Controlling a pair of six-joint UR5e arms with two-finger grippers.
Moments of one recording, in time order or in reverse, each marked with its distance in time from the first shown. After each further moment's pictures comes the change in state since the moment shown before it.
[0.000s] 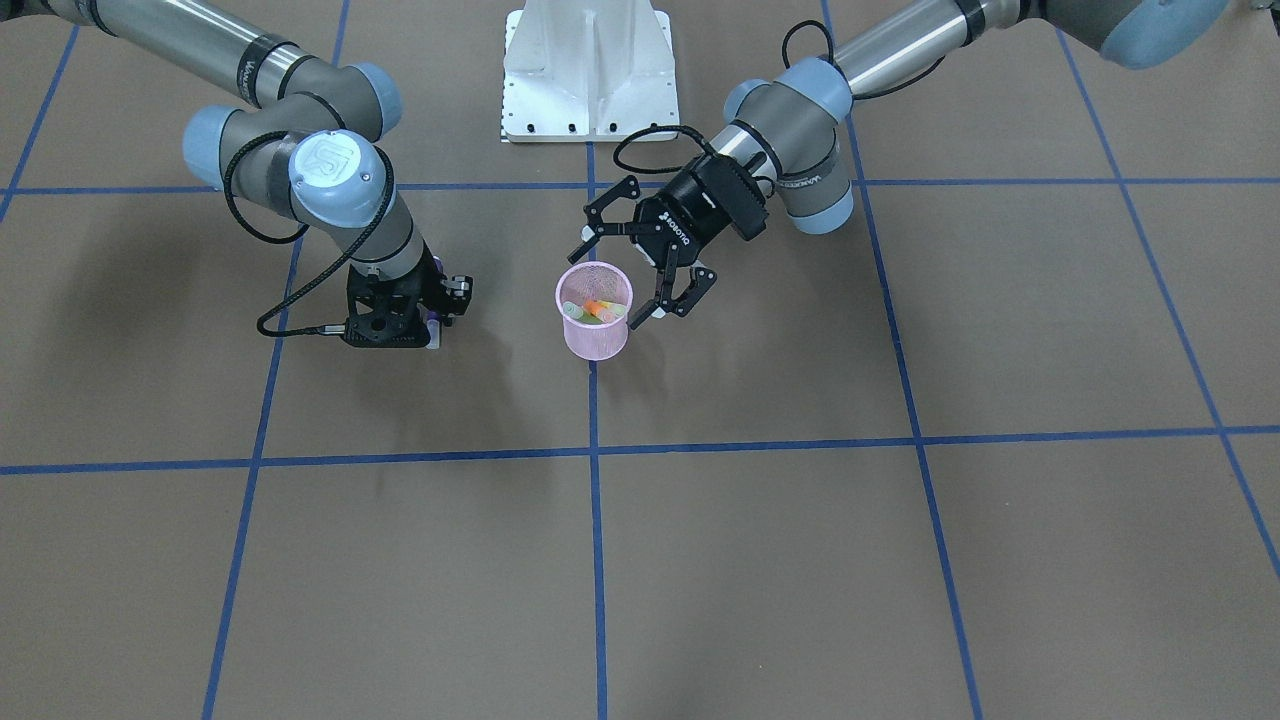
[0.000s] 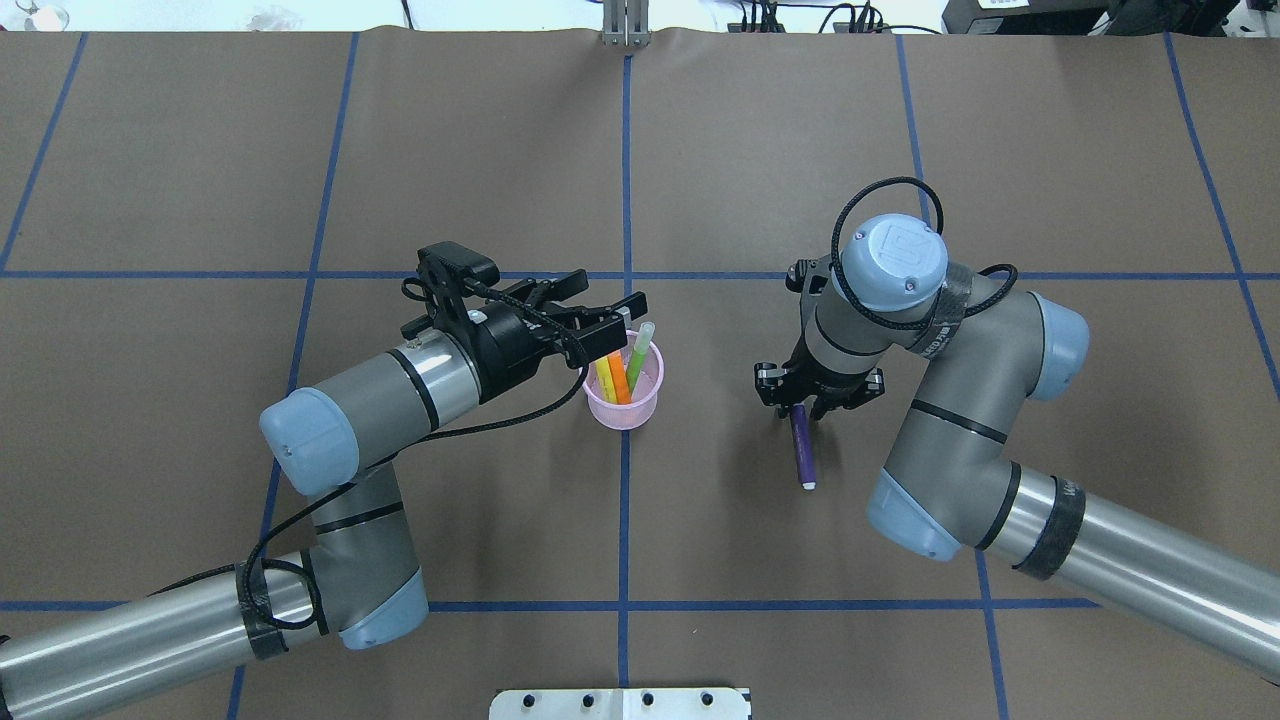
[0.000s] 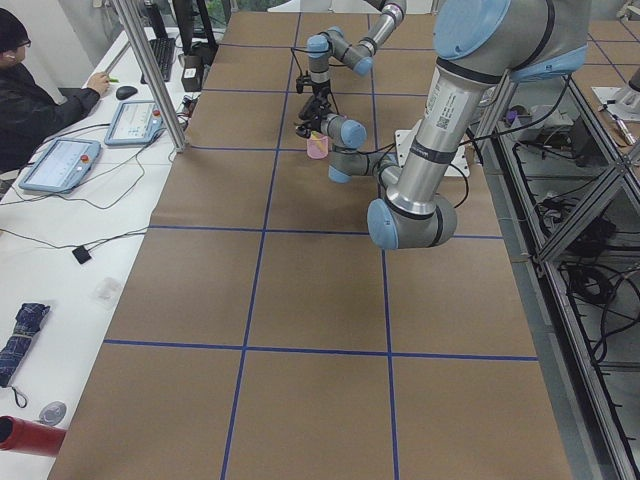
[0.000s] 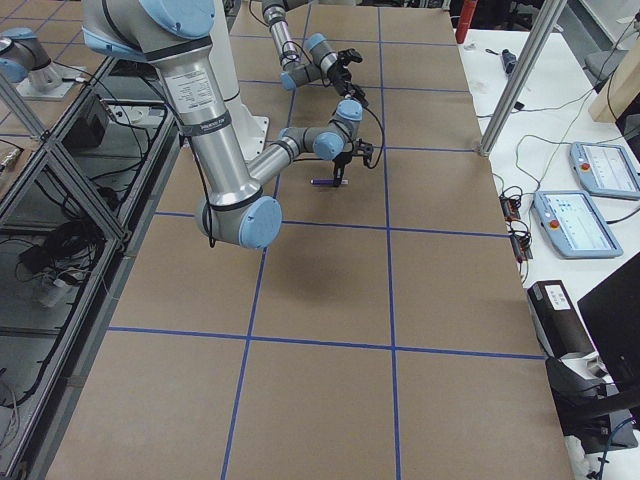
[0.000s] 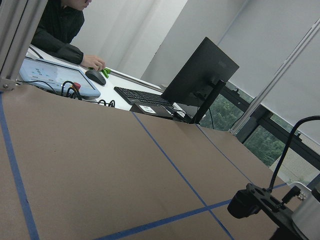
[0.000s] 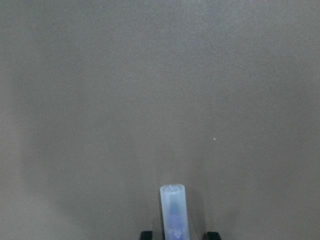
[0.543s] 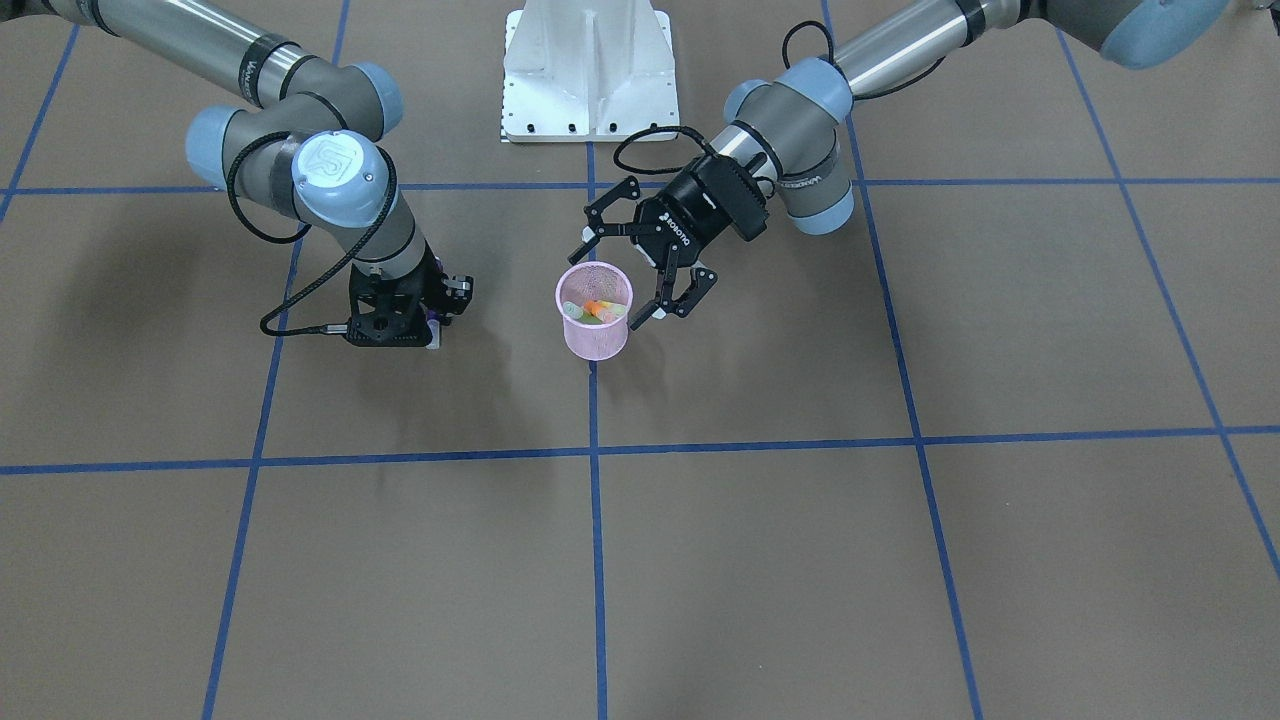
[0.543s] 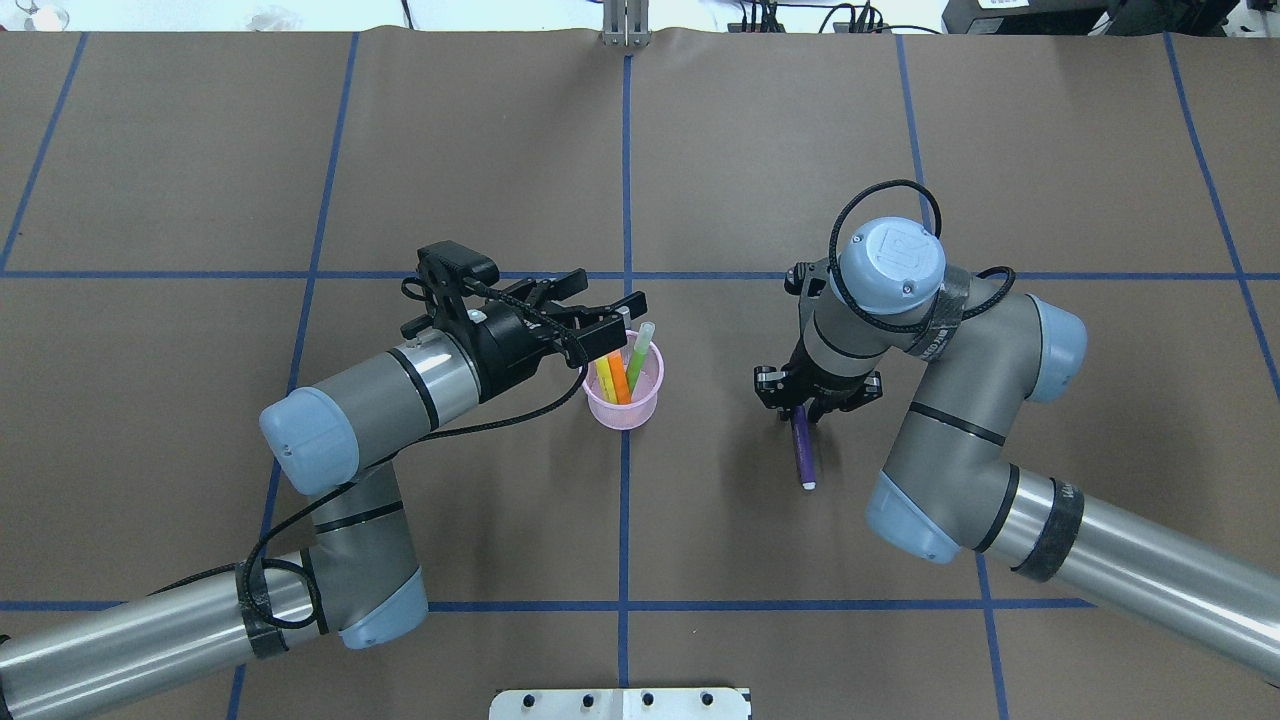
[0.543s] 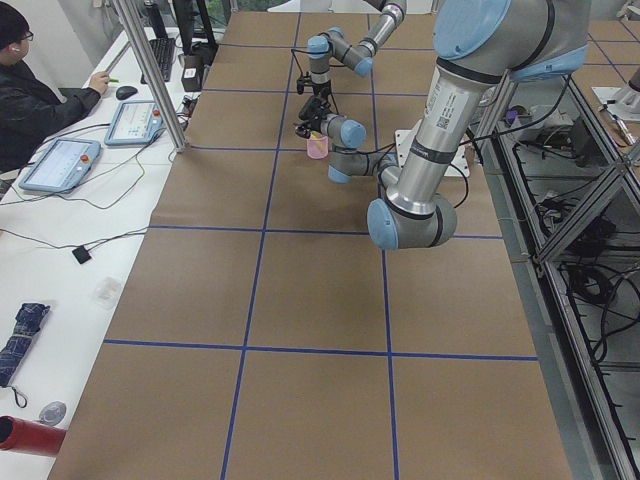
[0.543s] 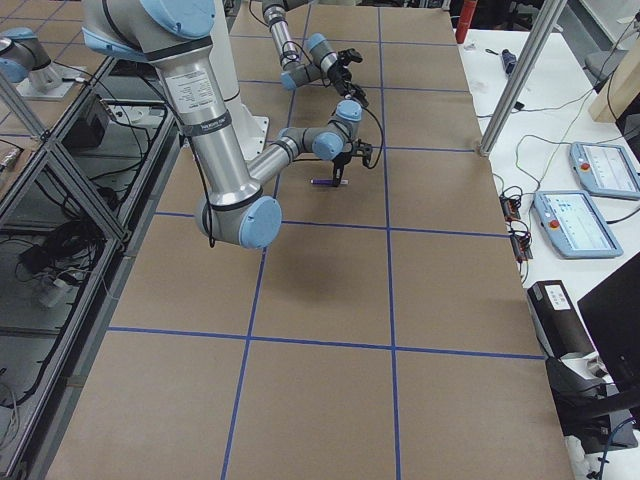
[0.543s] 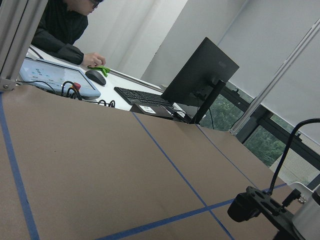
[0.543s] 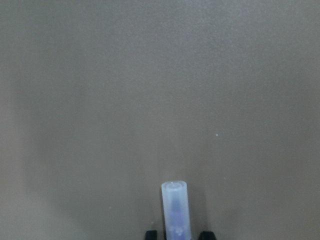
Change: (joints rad) left arm -0.001 0.000 0.001 0.000 0.000 0.000; right arm -0.005 0.000 -0.002 -0.001 -0.001 -0.002
